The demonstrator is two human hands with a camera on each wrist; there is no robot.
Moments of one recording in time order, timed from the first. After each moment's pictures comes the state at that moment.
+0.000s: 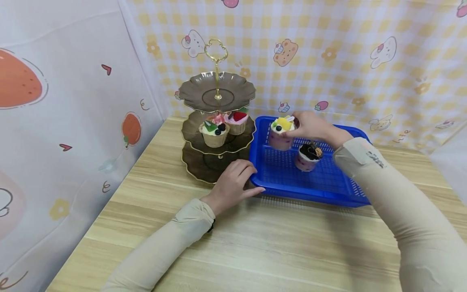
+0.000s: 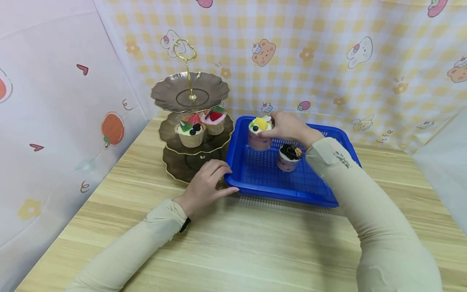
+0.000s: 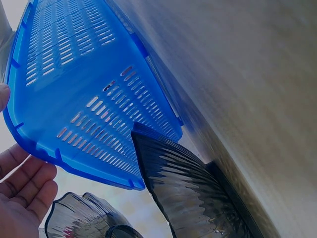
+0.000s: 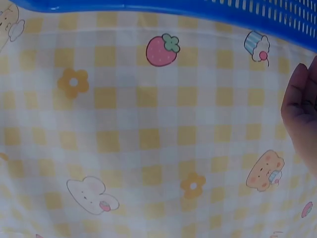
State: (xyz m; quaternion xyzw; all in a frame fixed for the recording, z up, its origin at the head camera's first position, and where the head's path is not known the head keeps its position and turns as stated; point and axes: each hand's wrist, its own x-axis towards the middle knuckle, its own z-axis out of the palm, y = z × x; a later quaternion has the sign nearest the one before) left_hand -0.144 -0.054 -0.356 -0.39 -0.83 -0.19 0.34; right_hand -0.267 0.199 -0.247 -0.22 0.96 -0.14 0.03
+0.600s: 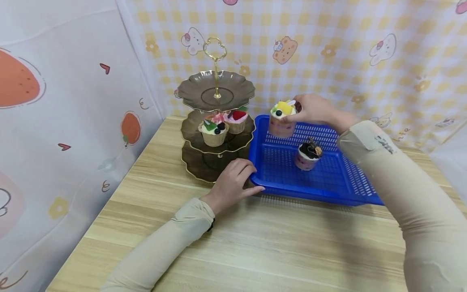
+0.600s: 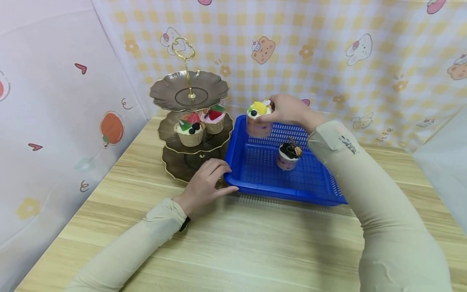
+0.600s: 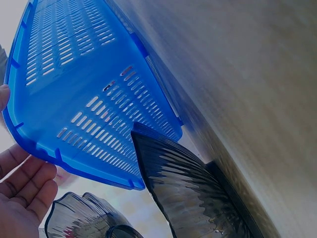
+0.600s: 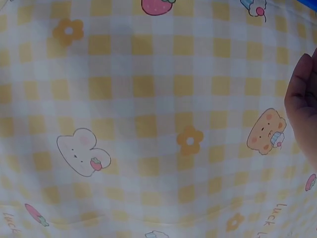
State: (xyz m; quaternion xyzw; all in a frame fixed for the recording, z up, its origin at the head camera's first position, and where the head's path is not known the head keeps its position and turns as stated) left_hand -0.144 -0.054 -0.355 -0.40 -0.83 -0.19 0.34; right_hand -0.269 0.191 -0.204 -0.22 0.97 -0.12 0.03
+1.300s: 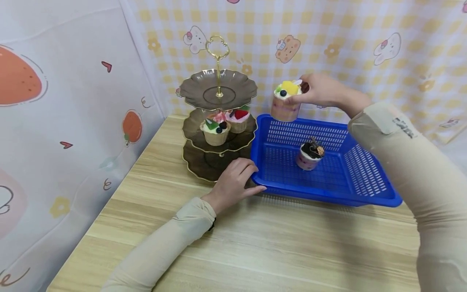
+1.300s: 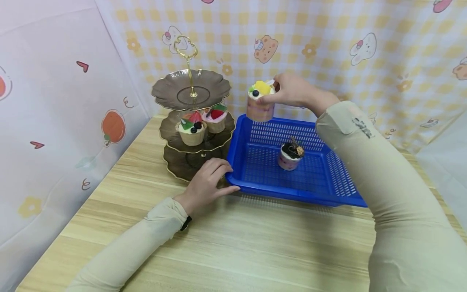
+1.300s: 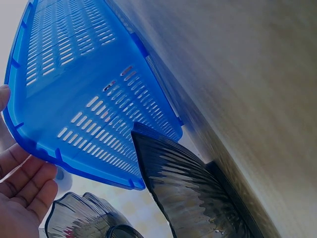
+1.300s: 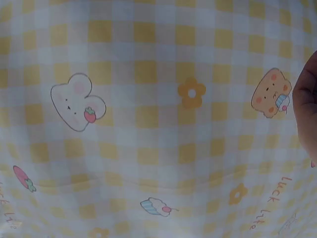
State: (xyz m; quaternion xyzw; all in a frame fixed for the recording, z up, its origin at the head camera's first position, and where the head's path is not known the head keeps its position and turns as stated) left_hand -0.144 -0.055 -0.356 -0.39 -0.83 -0.19 0.34; right_hand -0.274 0.186 -0.159 -0.22 0.97 -0.12 0.03
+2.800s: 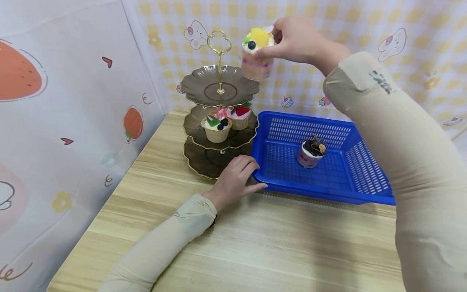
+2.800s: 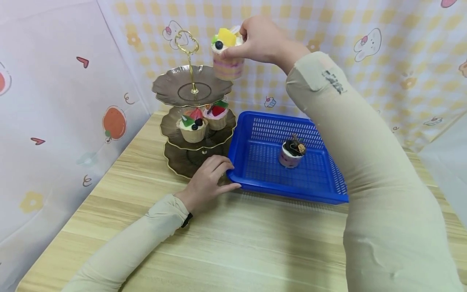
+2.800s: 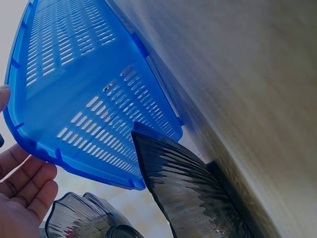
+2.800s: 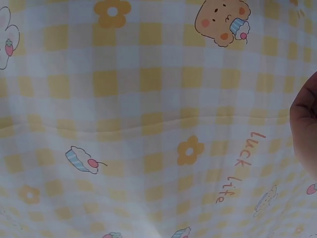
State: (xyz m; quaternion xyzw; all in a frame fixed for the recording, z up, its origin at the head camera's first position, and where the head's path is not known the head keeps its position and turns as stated) left_hand -0.142 -0.051 -0.353 -0.40 -0.83 -0.19 0.34; right_hand -0.289 0.114 -0.094 -0.23 0.96 -0.12 -0.08
